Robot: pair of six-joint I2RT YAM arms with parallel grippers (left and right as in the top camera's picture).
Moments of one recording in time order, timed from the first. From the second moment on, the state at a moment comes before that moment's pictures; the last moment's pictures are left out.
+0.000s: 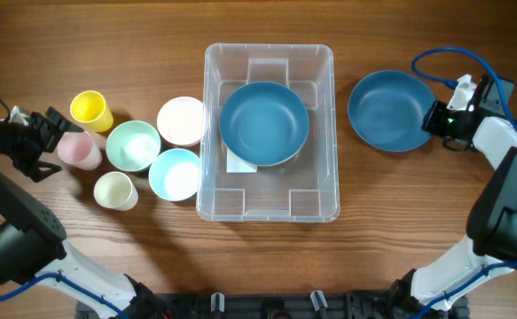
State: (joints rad) left arm 0.64 1.97 1.58 -1.21 0.39 -0.25; right arm -0.40 1.90 1.12 -0.30 -0.27 0.00
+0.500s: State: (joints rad) left arm 0.65 1.97 1.58 -1.19 0.39 -0.25; right arm -0.28 1.47 1.19 -0.29 -0.35 -0.03
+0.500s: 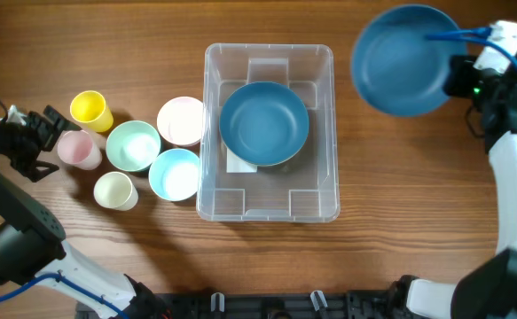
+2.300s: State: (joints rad) left arm 0.77 1.79 1.58 -1.29 0.37 -0.26; right arm -0.10 1.66 1.36 -0.50 -0.18 0.05
